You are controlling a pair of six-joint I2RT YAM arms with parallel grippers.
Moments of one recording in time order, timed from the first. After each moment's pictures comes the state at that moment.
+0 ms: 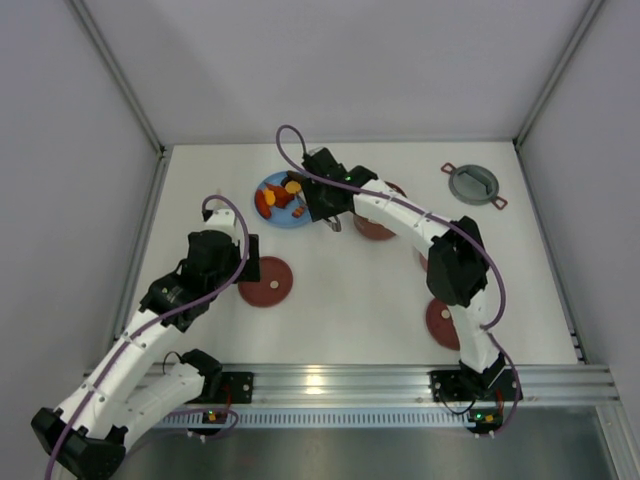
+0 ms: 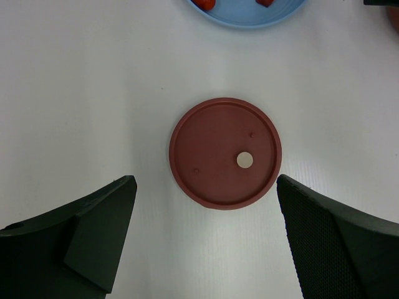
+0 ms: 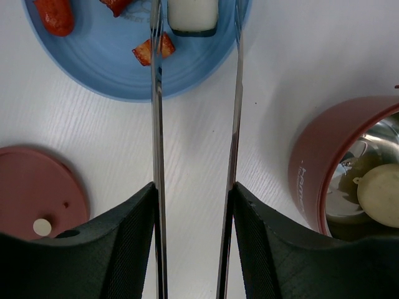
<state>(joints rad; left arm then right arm) -0.52 0.79 0.82 -0.67 -0.34 -0.29 0.76 2.10 1.93 -0.74 0.21 0.30</state>
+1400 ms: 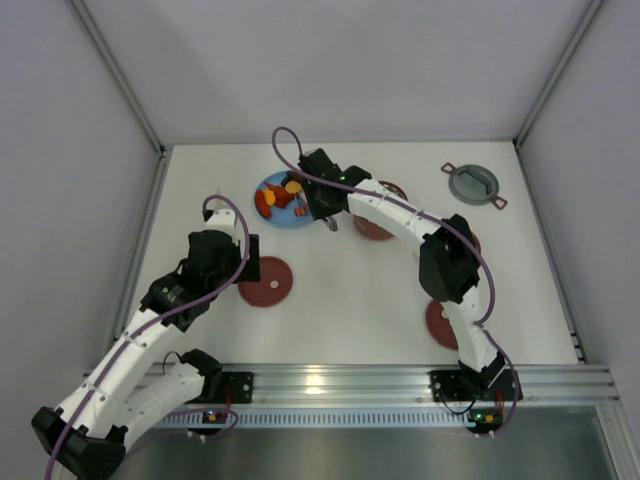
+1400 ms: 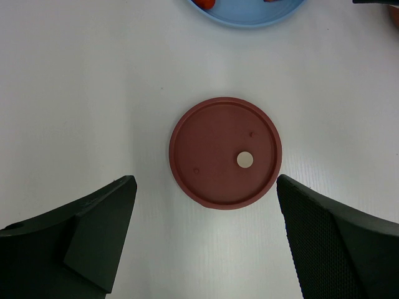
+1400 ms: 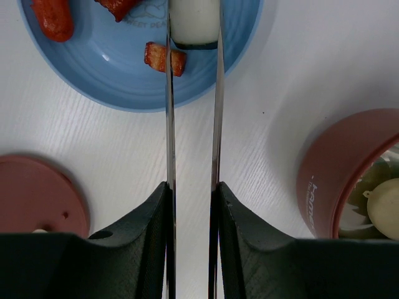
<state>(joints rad) -0.52 0.79 0.82 -0.67 -0.34 -0.29 0.76 2.18 2.00 -0.75 0.20 0.29</state>
